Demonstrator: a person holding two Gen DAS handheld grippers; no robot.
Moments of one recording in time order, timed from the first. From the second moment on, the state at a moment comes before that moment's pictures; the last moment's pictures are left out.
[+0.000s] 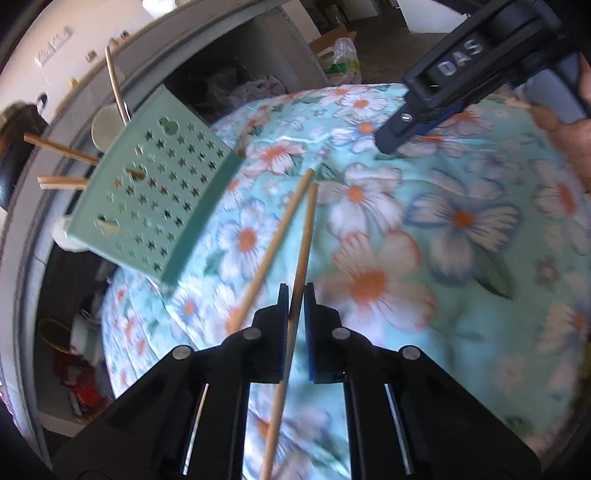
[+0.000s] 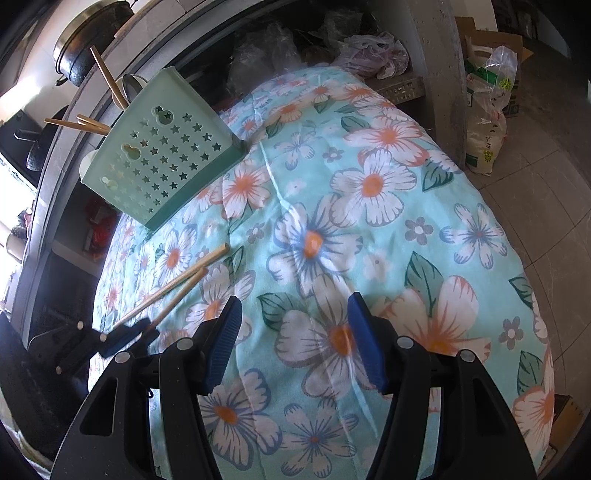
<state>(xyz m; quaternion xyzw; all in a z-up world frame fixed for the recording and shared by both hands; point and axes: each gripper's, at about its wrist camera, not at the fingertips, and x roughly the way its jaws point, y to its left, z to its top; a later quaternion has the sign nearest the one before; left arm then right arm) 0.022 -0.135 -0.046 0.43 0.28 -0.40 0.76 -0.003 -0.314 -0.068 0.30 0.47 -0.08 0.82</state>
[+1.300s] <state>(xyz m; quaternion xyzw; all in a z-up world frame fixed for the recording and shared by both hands) 0.076 -0.162 -0.055 0.24 0.42 -0.43 0.76 -0.002 -0.311 -0.070 0.30 0.48 -0.07 0.82</state>
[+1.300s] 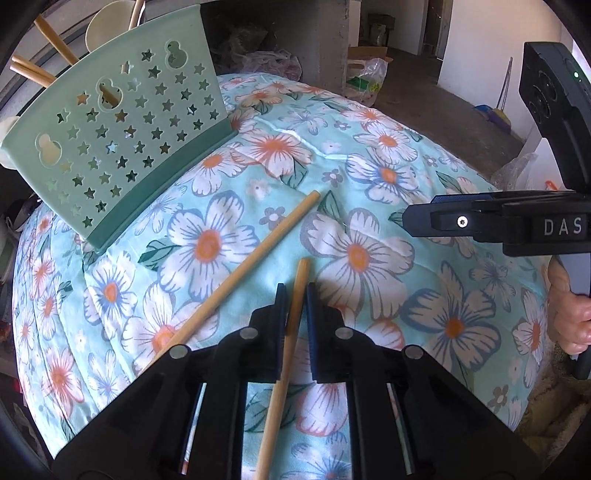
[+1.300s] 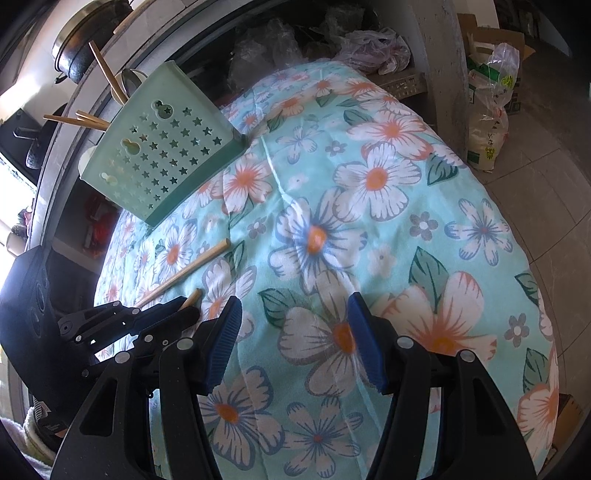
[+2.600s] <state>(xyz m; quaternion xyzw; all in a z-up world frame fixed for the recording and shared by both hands) 0.066 -0.127 -0.055 0.19 0.43 -0.41 0.78 0.024 -0.318 -0.073 0.47 0.44 0.04 0.77</state>
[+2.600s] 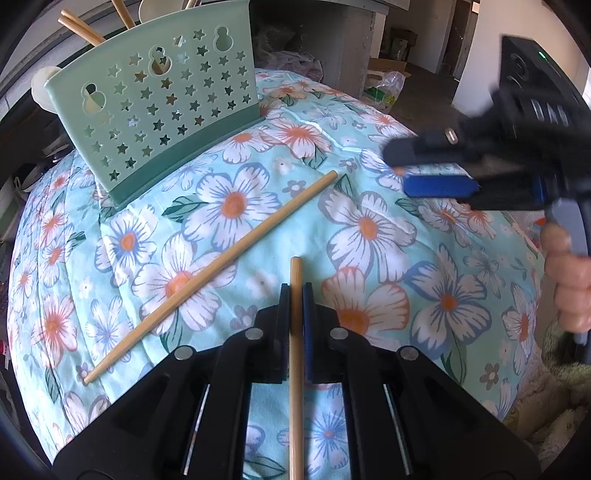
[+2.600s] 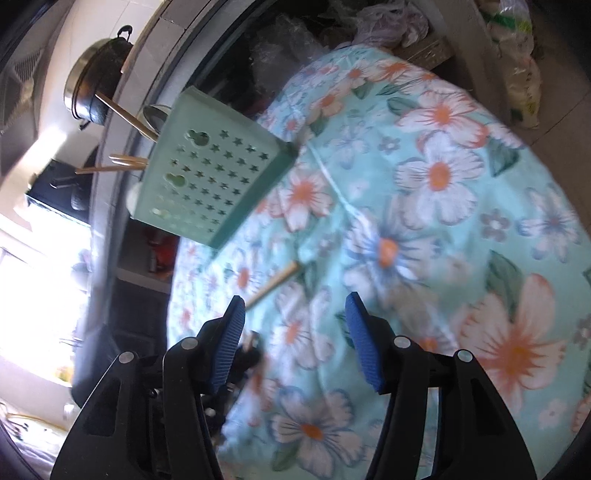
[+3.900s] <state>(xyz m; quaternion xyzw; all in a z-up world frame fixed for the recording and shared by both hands) 0.040 -0.153 -0.067 0.31 0.37 -0.36 0.80 0.045 -0.339 -0.124 0.59 0.41 -0.04 0.70</state>
